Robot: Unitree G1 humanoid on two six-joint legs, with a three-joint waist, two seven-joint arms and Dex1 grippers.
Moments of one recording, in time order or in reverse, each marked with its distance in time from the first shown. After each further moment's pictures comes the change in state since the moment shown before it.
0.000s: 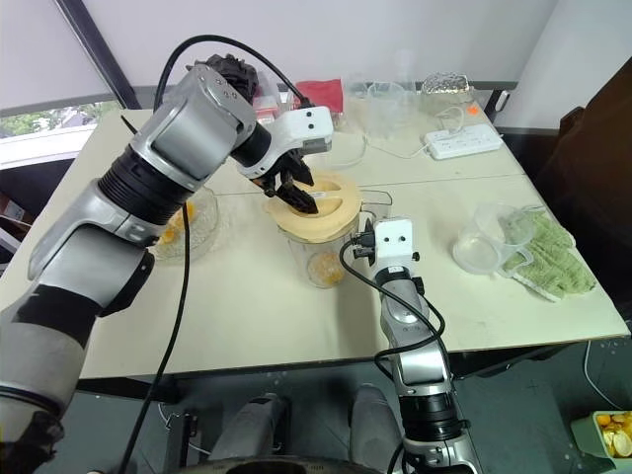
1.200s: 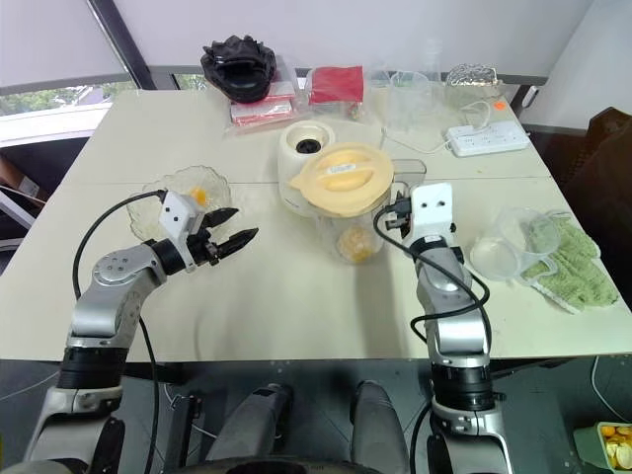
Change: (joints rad) left arm 1.075 -0.036 0.706 -0.434 -0.299 -0.671 0.618; right arm -0.197 -0.159 -0.171 -0.066 0.100 0.223 0.094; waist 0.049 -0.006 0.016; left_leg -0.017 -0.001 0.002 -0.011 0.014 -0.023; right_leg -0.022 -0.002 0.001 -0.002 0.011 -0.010
